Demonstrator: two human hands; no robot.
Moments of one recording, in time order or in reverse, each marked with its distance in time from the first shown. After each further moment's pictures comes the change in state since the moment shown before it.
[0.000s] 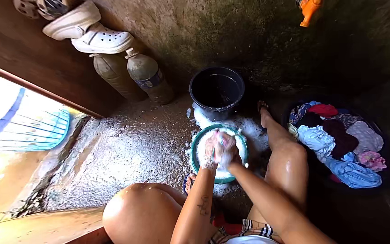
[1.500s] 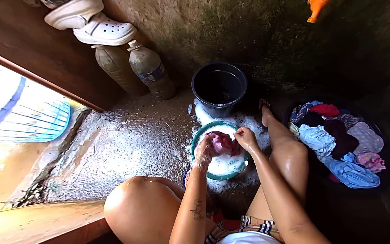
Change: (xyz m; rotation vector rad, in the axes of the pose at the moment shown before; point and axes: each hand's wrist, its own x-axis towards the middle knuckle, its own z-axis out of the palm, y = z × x) left_hand 0.043 -0.056 -0.005 -0.894 0.034 -0.307; right_hand 0.051 0.052 -0.067 -0.371 -0.454 0.470
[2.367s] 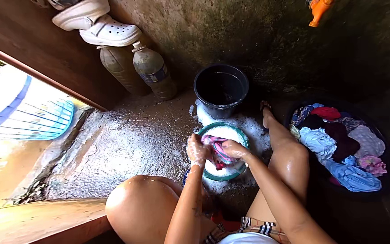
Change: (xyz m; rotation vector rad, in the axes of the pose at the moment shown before) left_hand -0.005 0.023 -0.026 1.160 0.333 0.236; right_hand -0.024 -0.038 0.022 -0.114 -0.478 -0.072
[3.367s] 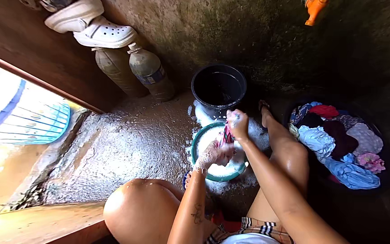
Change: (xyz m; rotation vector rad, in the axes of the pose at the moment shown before) left_hand -0.020 0.028 0.009 -0.436 -0.707 0.118; right_hand 0.030 -0.015 -0.028 0.318 0.916 -0.406
